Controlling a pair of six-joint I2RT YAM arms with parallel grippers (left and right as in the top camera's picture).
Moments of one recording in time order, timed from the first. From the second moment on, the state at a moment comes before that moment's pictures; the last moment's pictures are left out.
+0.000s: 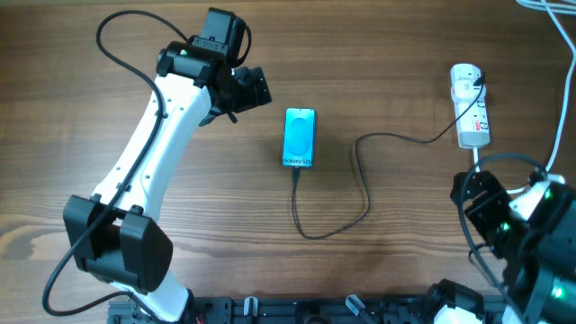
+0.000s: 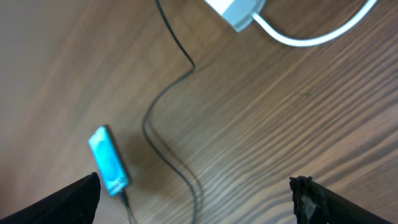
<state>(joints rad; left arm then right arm) -0.31 1.80 1.67 -1.12 0.00 -0.60 -0.41 0.65 0.88 -1.13 -0.28 0.54</state>
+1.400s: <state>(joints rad) -0.31 1.80 1.67 -1.12 0.00 -0.60 -0.04 0.05 0.37 -0.38 -0.22 0.17</state>
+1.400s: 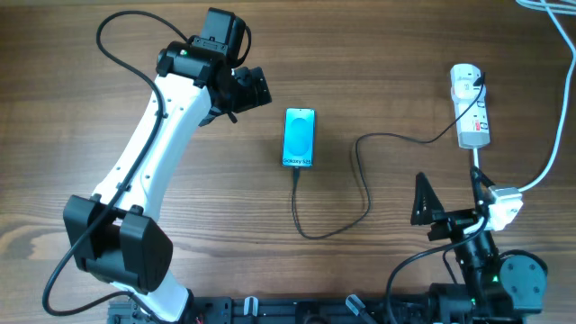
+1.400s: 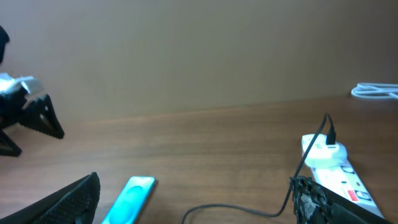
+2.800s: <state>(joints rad) -0.31 1.80 1.67 -1.12 0.00 -0.60 -0.04 0.02 0.01 0.00 -0.17 0.02</state>
